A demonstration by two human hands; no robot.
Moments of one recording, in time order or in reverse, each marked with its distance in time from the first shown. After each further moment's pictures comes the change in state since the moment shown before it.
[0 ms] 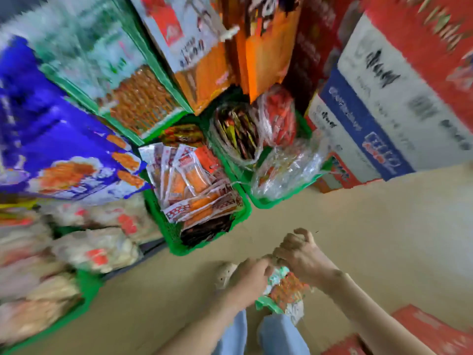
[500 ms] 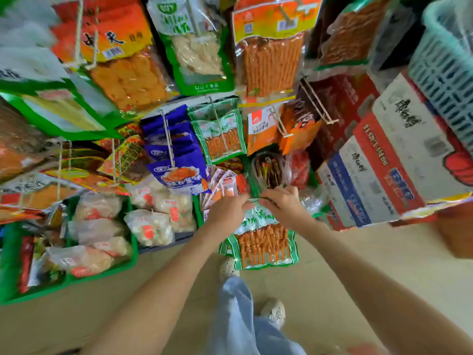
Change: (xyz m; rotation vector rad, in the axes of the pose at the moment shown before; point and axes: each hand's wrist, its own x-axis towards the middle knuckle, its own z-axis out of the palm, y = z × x) left_hand -0.208 0.034 -0.227 -0.018 0.574 0.058; right_hand 0.095 -0.121 -0.279 0.319 0.142 0.055
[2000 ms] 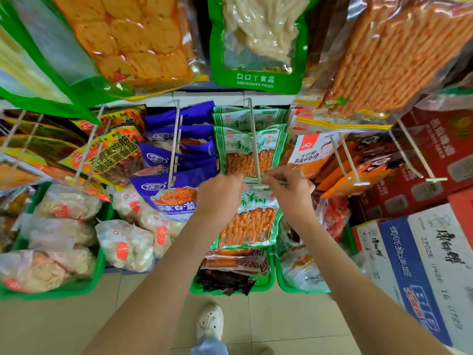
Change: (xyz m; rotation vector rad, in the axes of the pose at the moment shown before) left_hand 0.155 -0.100 -0.006 0.270 0.378 -0.129; right_hand 0.194 0.047 0.085 0.294 0.249 0.122
